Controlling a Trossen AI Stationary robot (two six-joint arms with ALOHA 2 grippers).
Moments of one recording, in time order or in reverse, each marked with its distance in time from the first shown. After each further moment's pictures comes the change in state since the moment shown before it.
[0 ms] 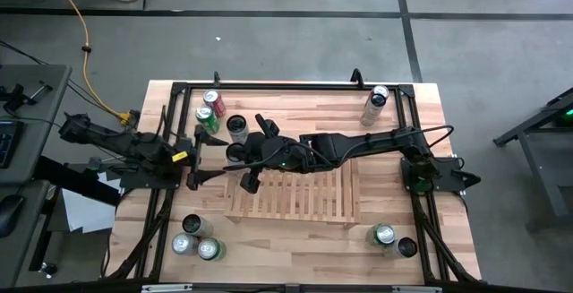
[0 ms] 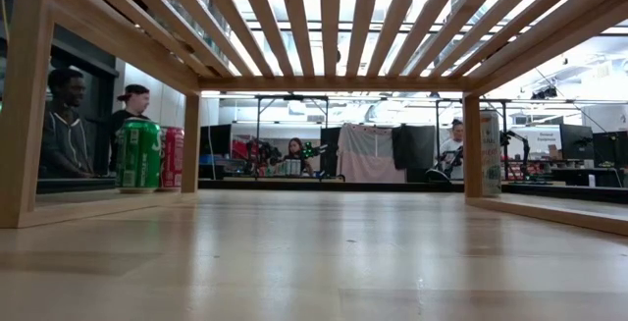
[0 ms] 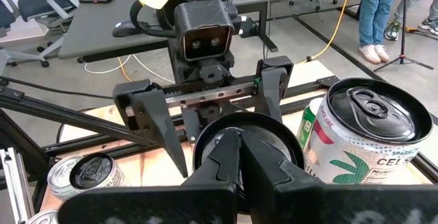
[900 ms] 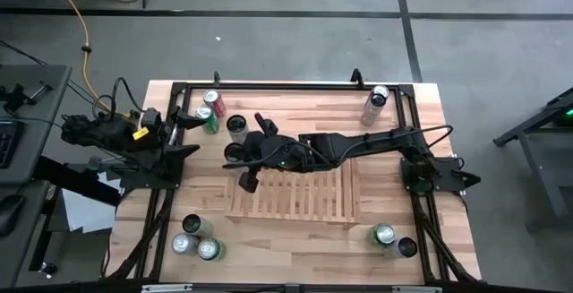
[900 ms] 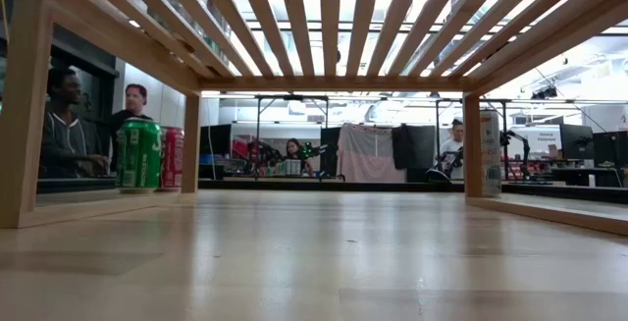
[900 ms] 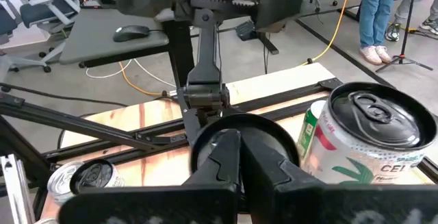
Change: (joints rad) left arm 0.000 -0.087 0.231 -0.068 -0.051 -0.161; right arm -0.005 0.003 -0.002 0.041 -0.002 0.000
